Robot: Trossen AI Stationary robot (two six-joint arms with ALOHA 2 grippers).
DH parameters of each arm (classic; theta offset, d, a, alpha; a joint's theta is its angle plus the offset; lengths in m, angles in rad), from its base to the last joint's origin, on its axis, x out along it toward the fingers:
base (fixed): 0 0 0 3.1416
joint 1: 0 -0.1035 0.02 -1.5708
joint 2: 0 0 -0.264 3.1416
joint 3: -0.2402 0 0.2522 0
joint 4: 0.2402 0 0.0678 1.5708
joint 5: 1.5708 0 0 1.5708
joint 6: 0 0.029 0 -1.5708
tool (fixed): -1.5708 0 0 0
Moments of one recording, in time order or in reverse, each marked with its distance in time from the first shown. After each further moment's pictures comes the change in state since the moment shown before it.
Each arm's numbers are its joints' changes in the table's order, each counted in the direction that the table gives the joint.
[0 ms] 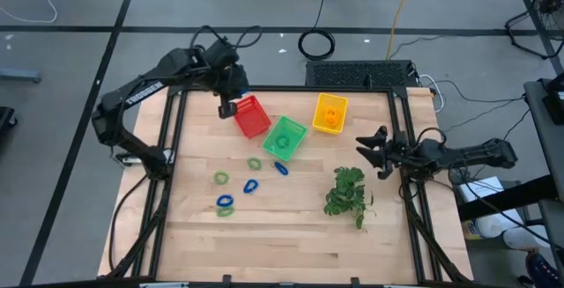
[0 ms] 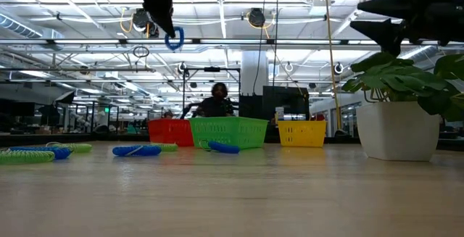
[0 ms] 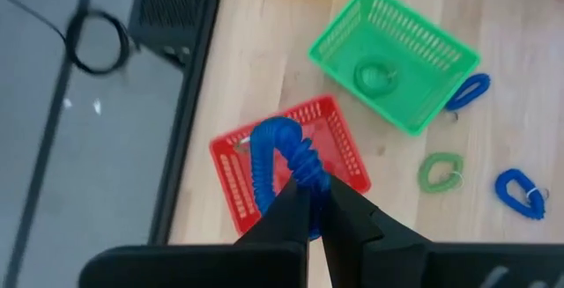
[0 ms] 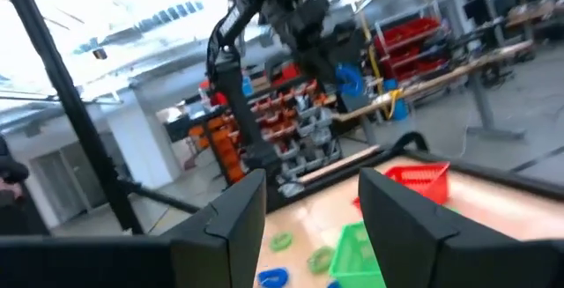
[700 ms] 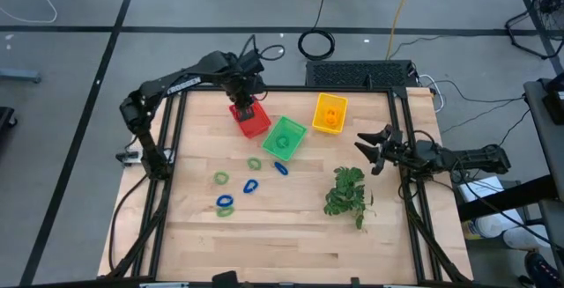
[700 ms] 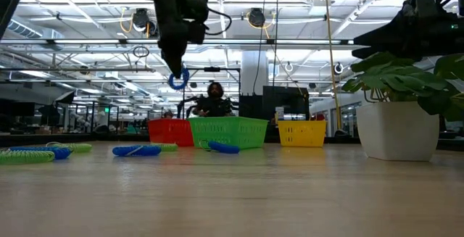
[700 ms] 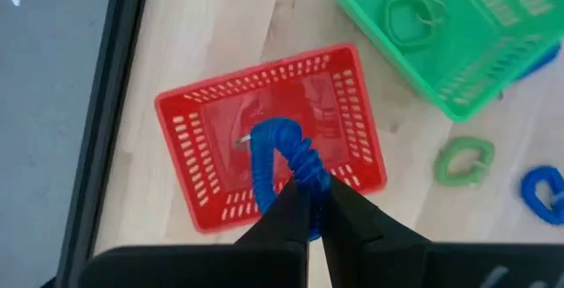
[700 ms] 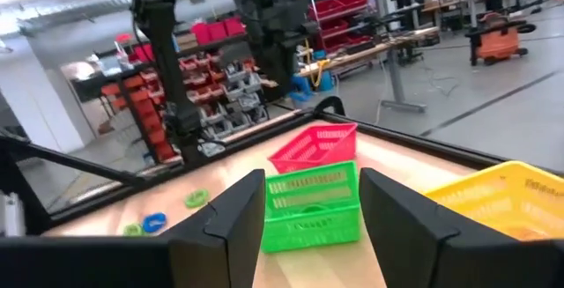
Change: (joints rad) left arm -0.020 -0.263 0.000 0.011 0.001 -0.096; right arm 0.037 0.134 -0.006 0.354 -0.148 -0.046
